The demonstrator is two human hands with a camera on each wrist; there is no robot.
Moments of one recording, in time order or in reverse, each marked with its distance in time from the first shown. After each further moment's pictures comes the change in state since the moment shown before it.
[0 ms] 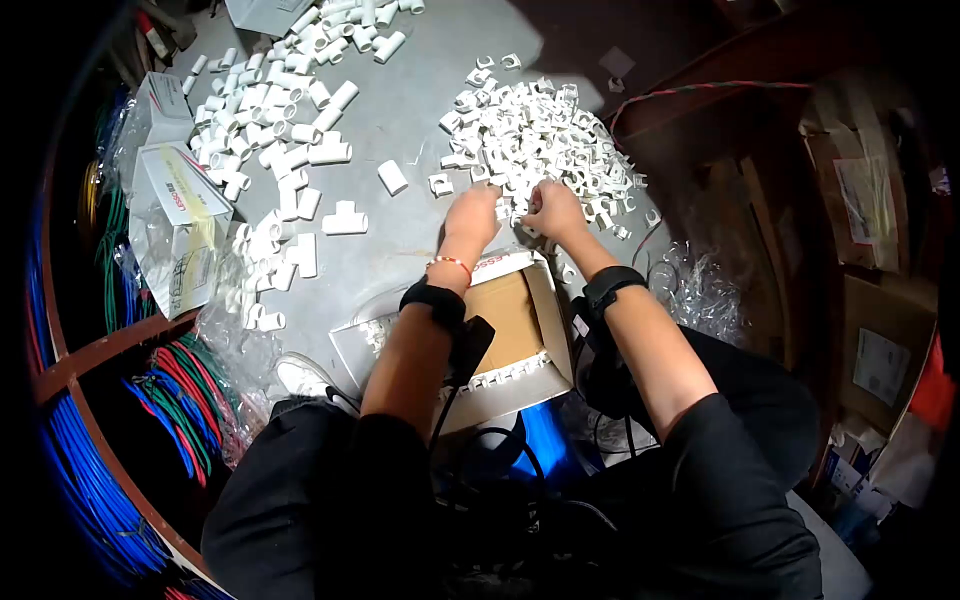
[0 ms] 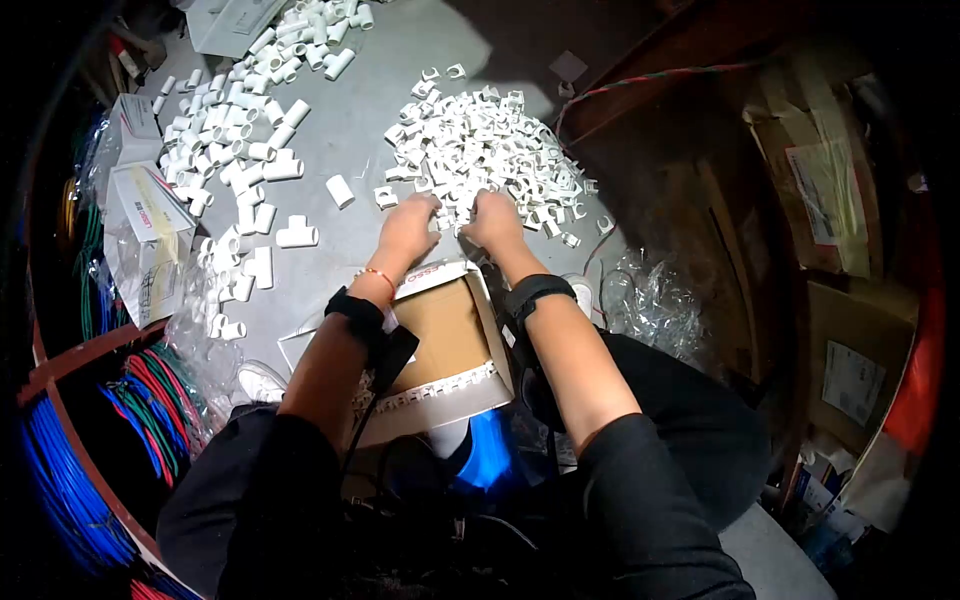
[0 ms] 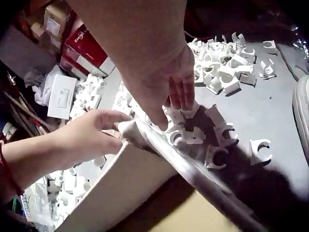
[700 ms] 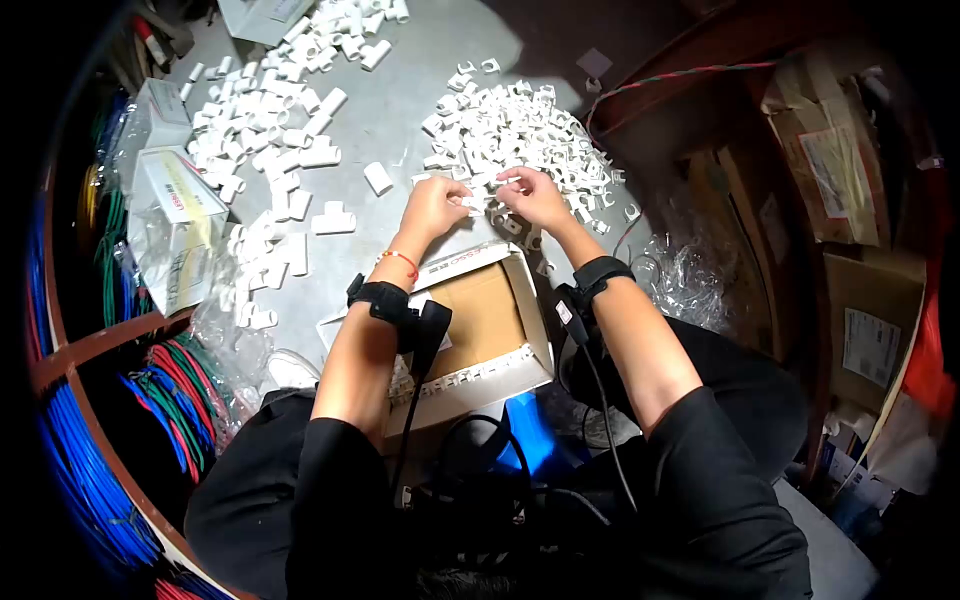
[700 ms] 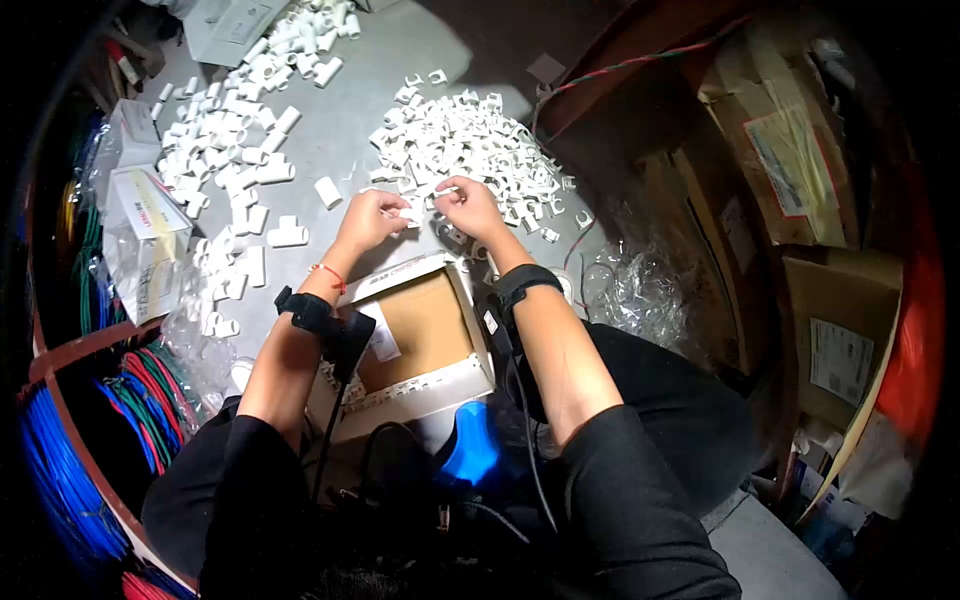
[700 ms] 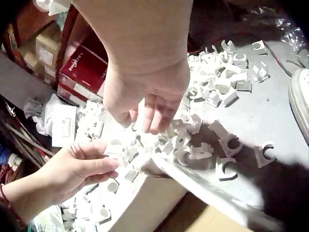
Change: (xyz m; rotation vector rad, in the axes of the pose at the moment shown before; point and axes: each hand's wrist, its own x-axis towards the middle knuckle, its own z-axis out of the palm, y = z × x) left_hand -0.008 -0.006 -0.044 -0.386 -0.039 -0.015; right_hand -0.008 0.000 -0.012 0.862 -0.023 -0.126
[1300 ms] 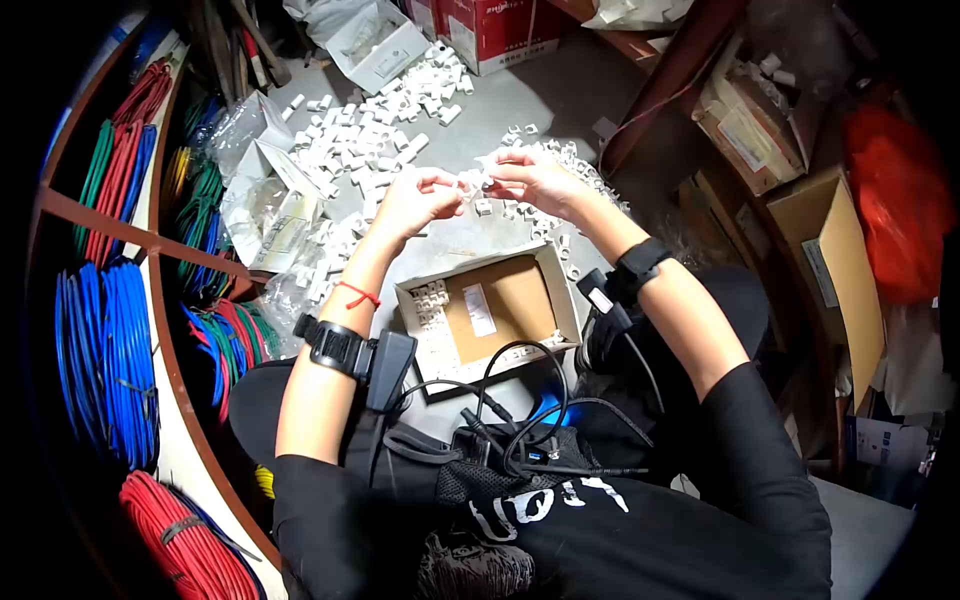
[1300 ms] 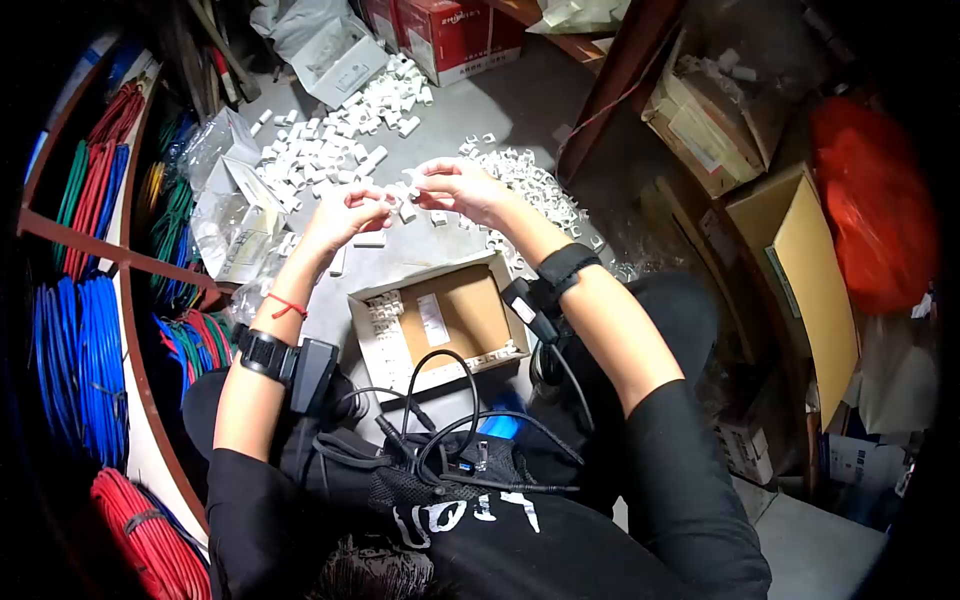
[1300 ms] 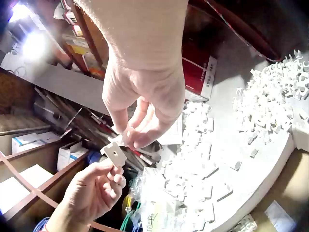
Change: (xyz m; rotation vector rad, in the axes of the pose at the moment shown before) left_hand -0.176 0.136 -0.148 -0.551 0.120 -0.072; right_hand -0.111 -0.201 0.037 0.498 -0.512 -0.073
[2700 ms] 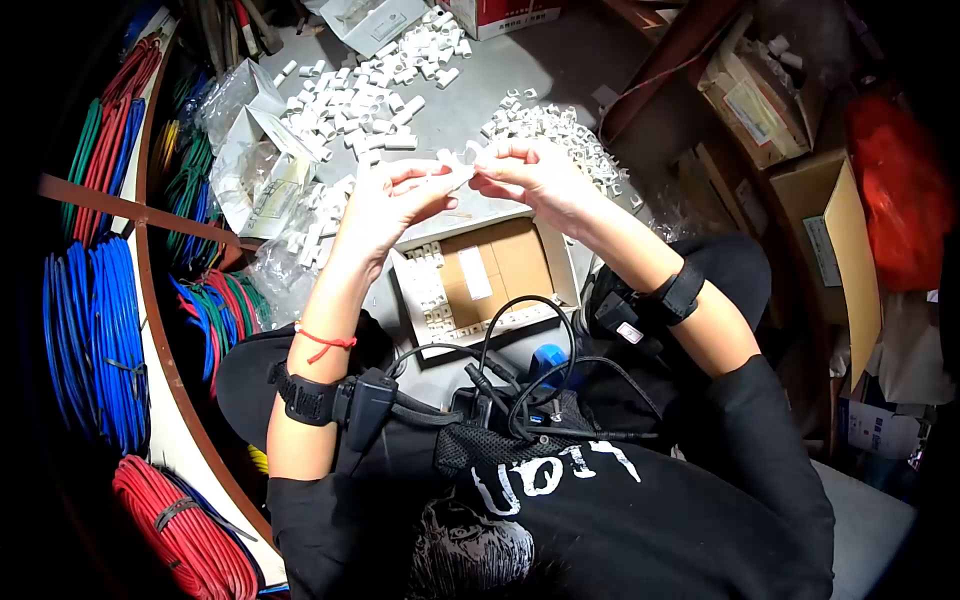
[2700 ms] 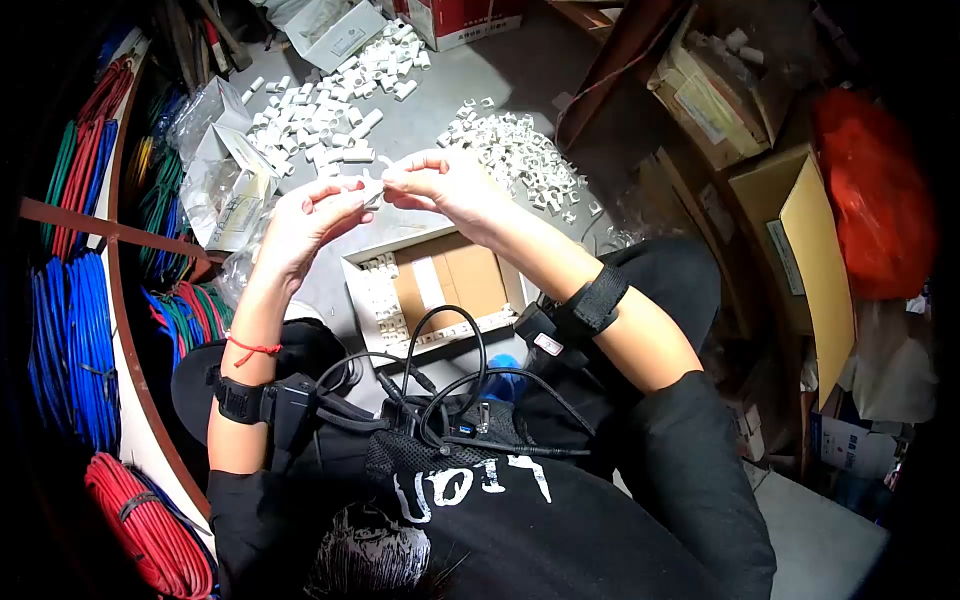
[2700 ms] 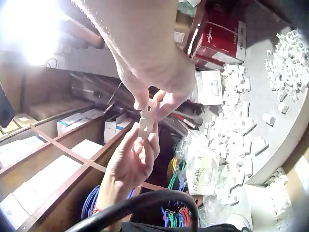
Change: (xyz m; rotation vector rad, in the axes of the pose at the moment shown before) left_hand -0.081 0.024 0.004 -0.240 0.027 -0.062; right_hand -0.063 -0.011 0.077 -0.012 0.093 -0.069
